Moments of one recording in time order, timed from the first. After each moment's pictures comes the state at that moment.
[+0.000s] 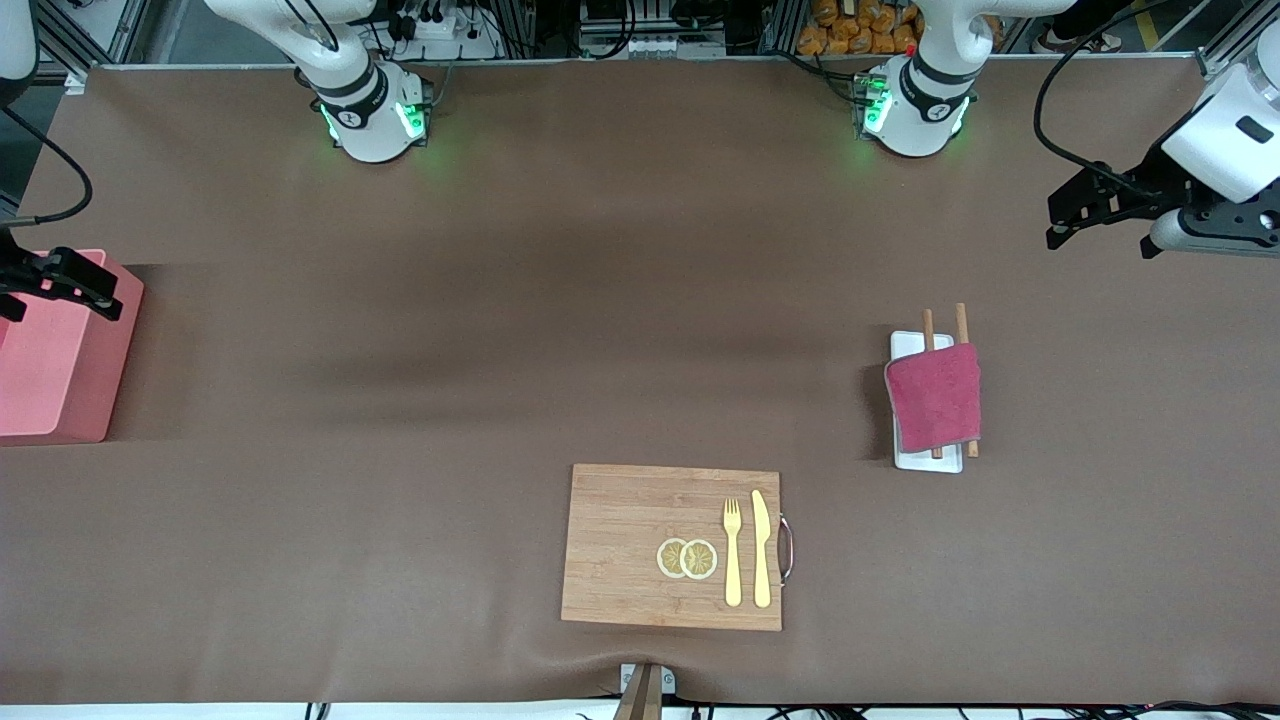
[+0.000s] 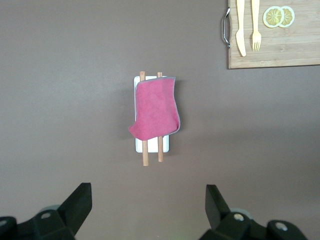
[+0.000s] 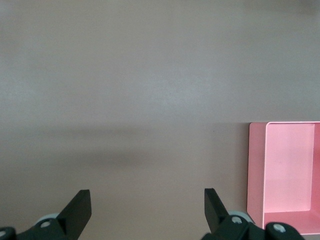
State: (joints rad) left arm -0.12 -0.05 -0.01 -1.58 -0.02 1.57 -0.03; right arm 0.00 0.05 -0.08 -1.56 -0.07 1.67 -0.11
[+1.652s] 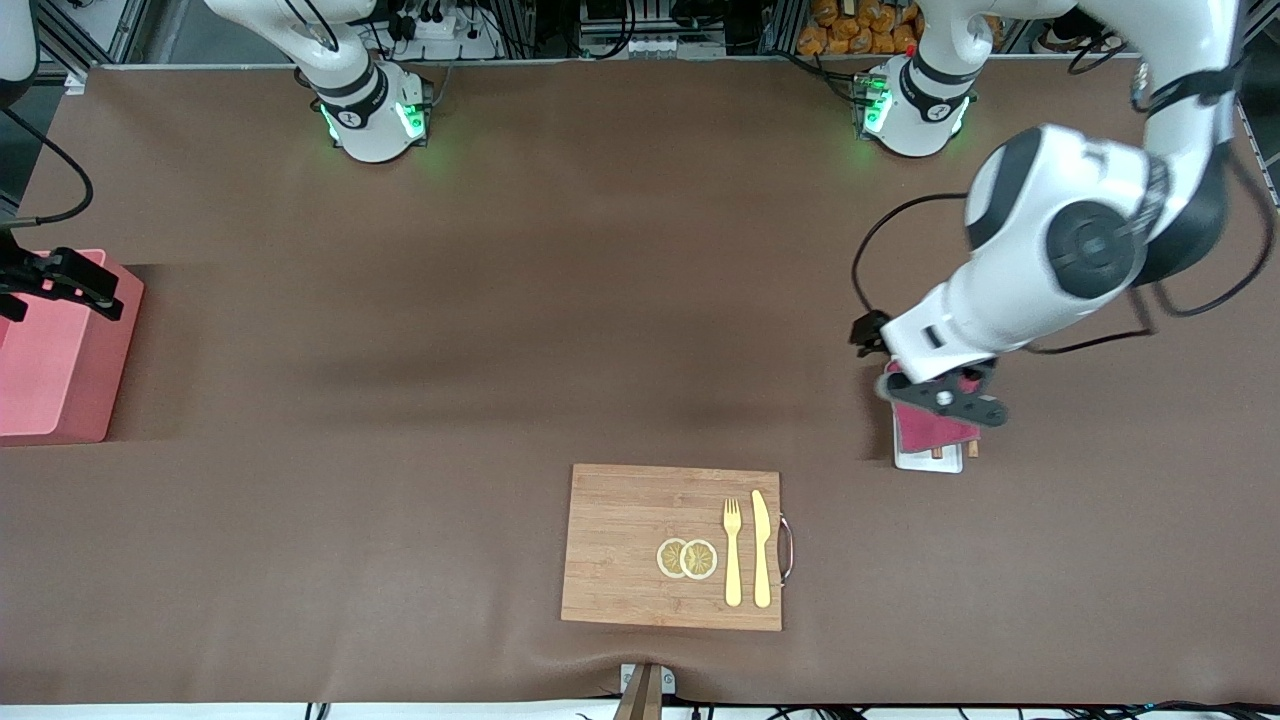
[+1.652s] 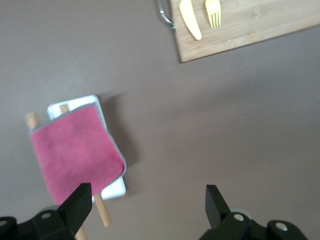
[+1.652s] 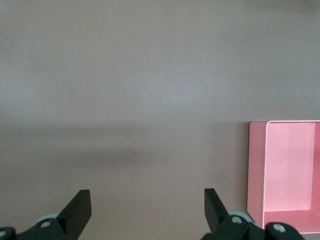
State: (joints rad) left arm -0.21 0.34 -0.16 -1.58 0.01 1.83 0.00; right arm 0.00 0.05 -0.08 -1.56 -0.07 1.67 -0.11
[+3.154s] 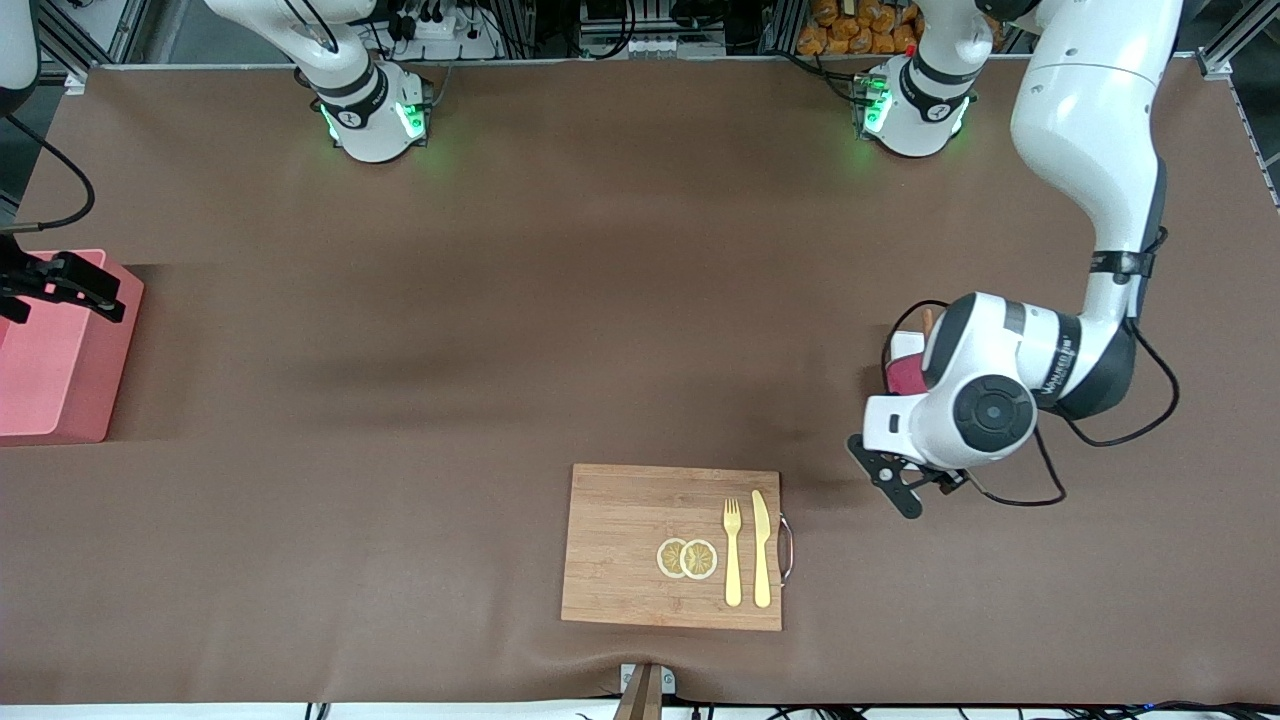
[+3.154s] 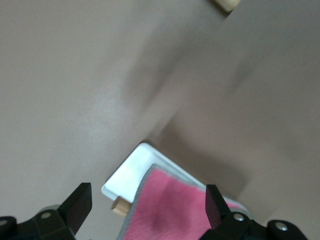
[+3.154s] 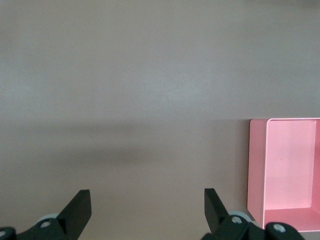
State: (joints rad) left arm -0.13 0.67 -0.15 -1.41 0.21 1.93 0.62; right arm -0.01 0.06 -0.08 -1.56 -0.07 1.67 -0.11
